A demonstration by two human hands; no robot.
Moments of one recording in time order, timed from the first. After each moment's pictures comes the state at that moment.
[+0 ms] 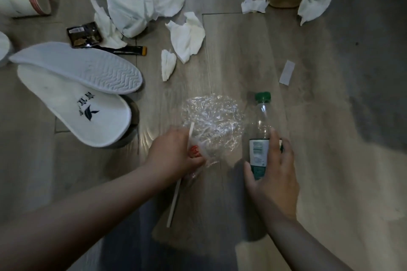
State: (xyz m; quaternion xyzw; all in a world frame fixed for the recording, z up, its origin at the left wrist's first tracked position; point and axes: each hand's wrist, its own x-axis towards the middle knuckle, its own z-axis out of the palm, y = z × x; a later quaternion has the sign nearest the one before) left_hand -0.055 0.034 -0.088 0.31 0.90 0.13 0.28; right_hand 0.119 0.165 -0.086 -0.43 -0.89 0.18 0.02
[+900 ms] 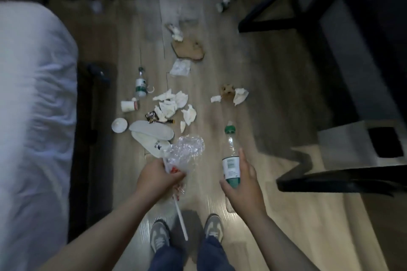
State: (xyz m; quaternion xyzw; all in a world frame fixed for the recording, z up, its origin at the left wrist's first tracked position) left_hand -0.009 -0.029 0.513 0.04 0.88 0.28 0.39; right_hand 0.152 0.128 0.510 -0.43 -0.79 0.43 -0.08
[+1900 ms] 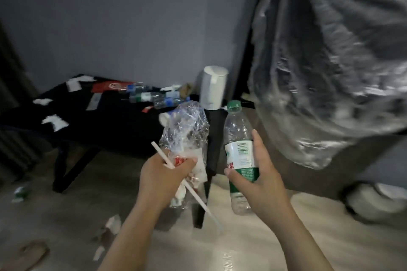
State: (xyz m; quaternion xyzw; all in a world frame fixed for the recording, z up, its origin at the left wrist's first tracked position) left_hand 0.135 0.142 0.969 0.54 0.55 0.43 0.47; right_hand 0.319 0.073 0.971 -0.66 -0.53 0.25 0.46
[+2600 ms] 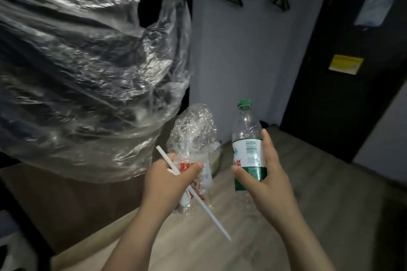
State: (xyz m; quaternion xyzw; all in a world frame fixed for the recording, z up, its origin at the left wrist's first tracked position) left_hand 0.597 -0.095 1.011 0.74 0.19 0.25 0.59; right_hand 0.655 -0.283 1.025 -0.79 -0.21 -0.05 0.57
